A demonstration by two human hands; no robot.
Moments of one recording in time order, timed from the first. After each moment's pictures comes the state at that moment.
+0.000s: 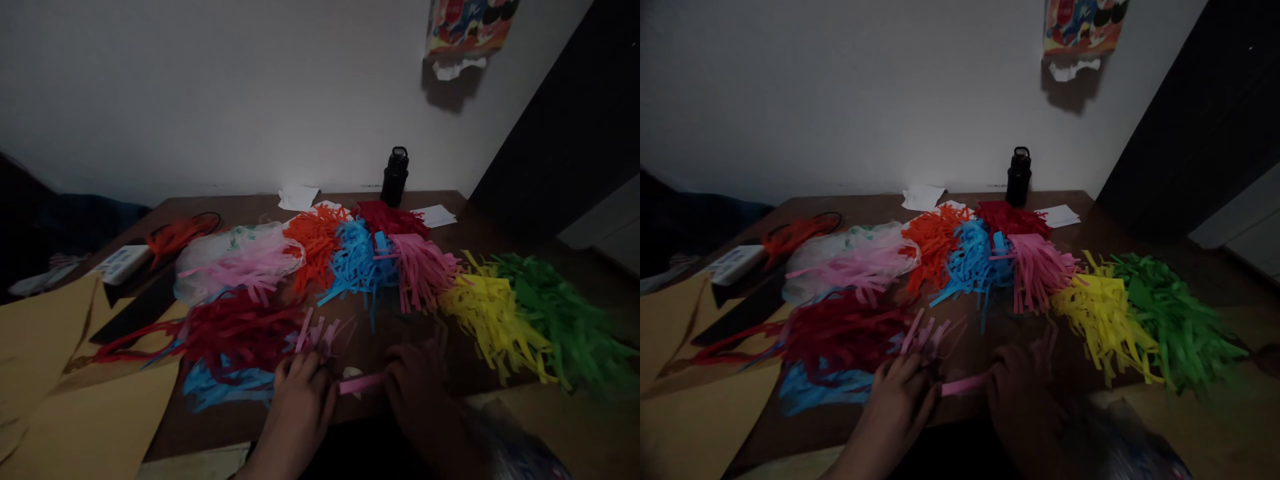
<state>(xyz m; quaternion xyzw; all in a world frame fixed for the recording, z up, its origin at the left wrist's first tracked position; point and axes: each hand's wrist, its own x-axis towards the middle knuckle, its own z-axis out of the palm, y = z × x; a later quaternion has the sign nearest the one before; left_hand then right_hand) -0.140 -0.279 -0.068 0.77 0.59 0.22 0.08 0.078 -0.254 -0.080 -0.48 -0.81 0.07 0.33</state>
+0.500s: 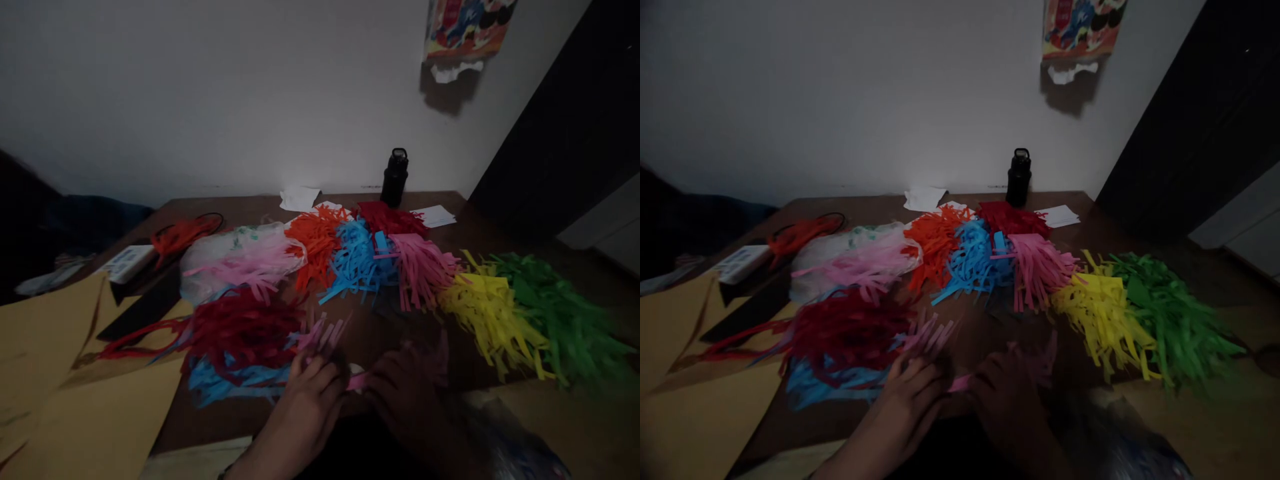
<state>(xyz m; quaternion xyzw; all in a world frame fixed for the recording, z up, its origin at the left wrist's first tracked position) -0.145 -0.282 -0.059 0.85 0.46 0.22 0.12 0.069 -0.263 -0.088 -0.39 -0.86 0.11 0.30</state>
